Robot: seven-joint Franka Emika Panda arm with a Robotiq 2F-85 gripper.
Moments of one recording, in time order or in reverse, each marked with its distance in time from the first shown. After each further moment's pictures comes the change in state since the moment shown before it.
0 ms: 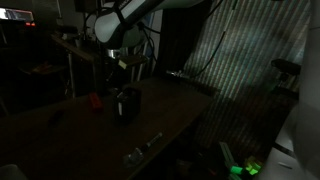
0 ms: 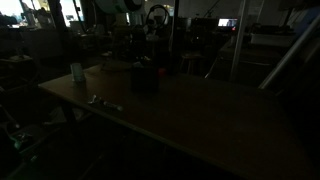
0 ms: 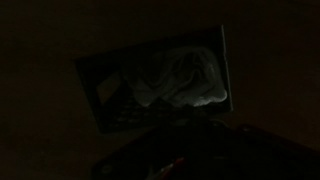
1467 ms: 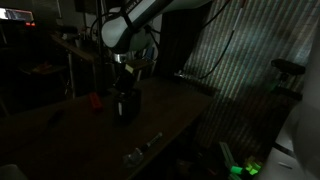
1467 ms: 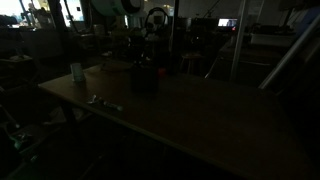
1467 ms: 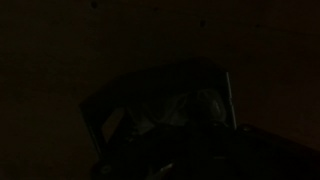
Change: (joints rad) arm -0.003 -0.050 -0.014 -0.099 0.000 0.003 0.001
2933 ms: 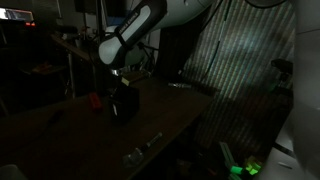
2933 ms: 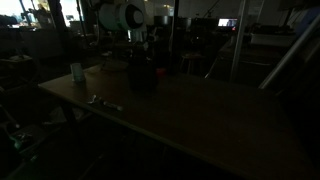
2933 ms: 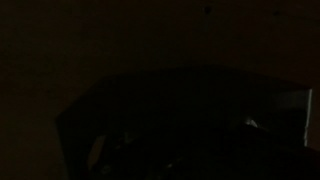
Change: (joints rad) arm -0.001 0.134 0.006 0.044 0.002 0.063 -0.001
